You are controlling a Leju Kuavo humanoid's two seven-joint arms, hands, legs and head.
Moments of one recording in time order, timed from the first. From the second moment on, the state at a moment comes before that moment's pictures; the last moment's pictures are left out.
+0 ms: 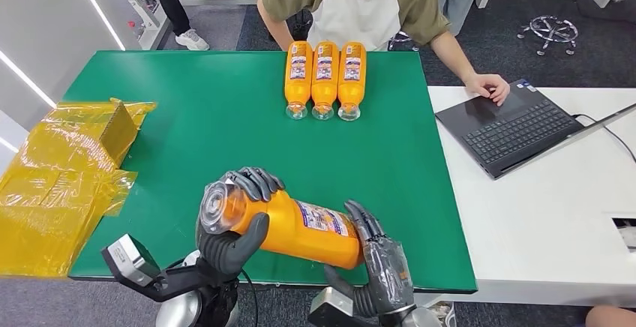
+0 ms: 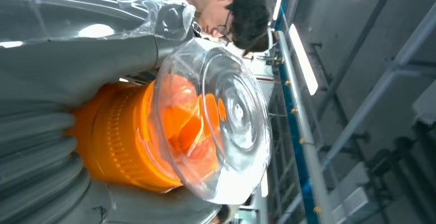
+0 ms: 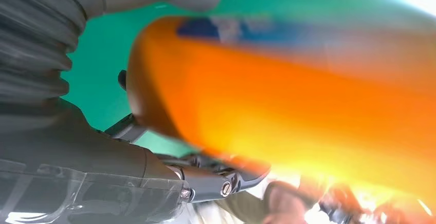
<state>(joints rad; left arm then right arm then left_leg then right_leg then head) 0.01 -0.18 -0.37 -1.66 0.08 -0.19 -0.43 0.12 0.01 0.38 -1.55 0.94 -0.35 -0.06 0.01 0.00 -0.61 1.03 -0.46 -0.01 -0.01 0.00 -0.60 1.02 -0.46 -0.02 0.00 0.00</state>
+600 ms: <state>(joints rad) 0.01 -0.14 -0.32 -1.66 -0.48 0.17 -0.34 0.13 0.07 0.41 -1.74 0.44 -0.70 -0.55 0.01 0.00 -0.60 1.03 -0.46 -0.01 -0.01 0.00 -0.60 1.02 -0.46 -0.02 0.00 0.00</state>
